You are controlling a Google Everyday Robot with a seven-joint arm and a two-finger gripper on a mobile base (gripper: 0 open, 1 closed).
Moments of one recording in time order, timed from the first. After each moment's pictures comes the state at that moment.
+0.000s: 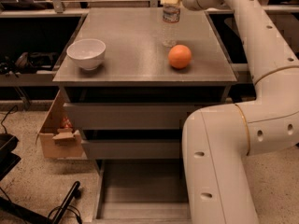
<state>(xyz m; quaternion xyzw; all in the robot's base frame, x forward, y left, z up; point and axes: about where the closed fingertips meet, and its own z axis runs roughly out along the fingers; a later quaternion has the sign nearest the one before) 0.901 -0.102 0.978 -0.11 0.82 0.28 0.49</state>
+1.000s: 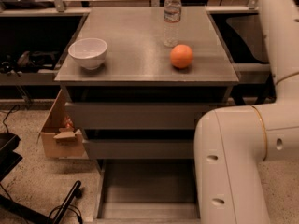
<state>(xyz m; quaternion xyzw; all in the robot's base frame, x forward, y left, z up) 0.882 -0.141 1.048 -0.11 0.78 0.26 0.55</state>
